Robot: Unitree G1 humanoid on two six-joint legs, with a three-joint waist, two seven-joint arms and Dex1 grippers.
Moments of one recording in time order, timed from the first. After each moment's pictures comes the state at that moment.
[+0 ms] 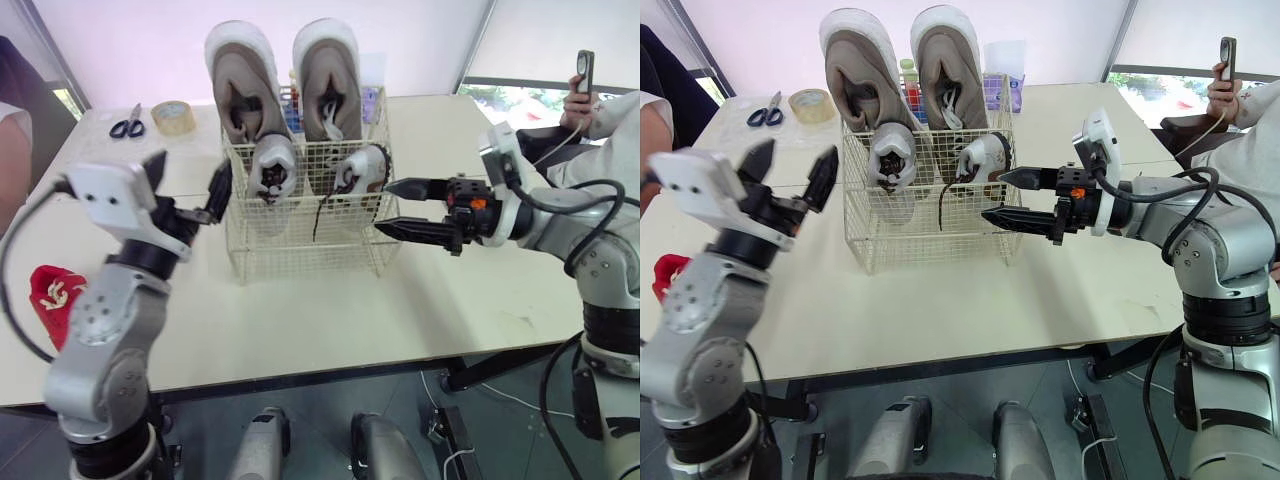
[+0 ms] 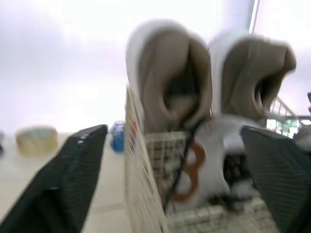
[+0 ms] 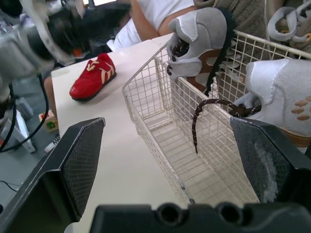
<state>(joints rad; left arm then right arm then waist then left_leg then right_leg) -0.35 0.37 0.37 -0.80 -0.60 0.74 -0.06 -0.72 -0.75 -0.10 -0.17 0.78 0.90 1.00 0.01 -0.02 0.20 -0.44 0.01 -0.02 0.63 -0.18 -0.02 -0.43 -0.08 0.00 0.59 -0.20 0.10</state>
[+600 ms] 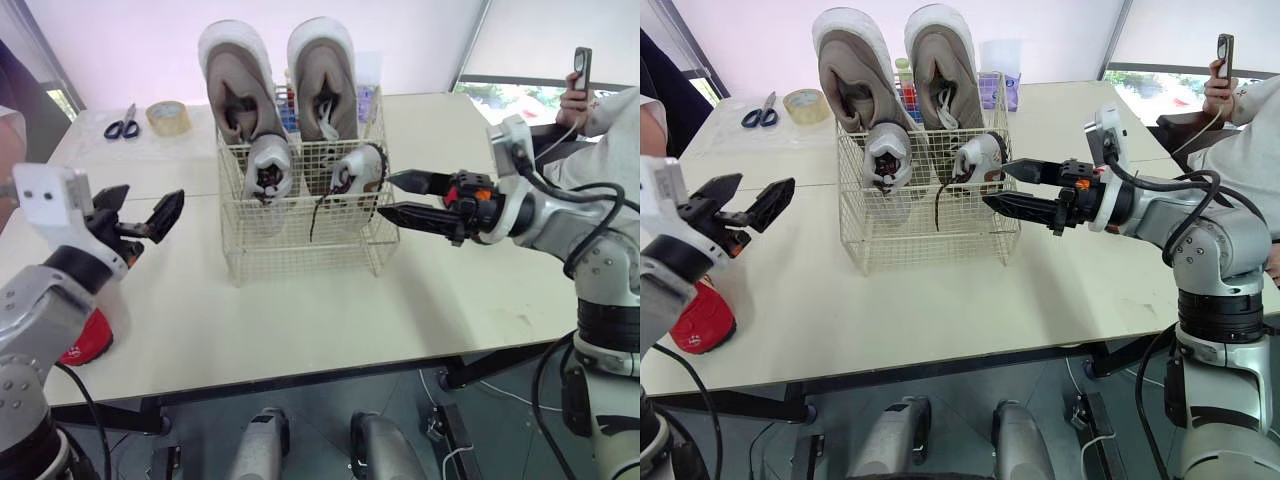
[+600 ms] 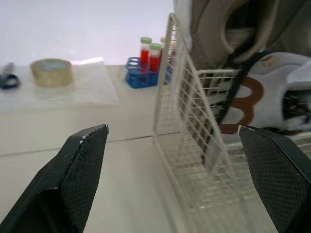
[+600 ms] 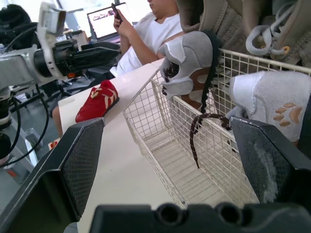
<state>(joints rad) -0.18 0.58 0.70 -0.71 -1.08 1.02 -0.05 -0.72 -0.71 -0.17 -0.15 0.88 0.96 0.92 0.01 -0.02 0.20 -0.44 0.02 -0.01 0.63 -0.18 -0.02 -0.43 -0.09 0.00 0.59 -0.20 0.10</state>
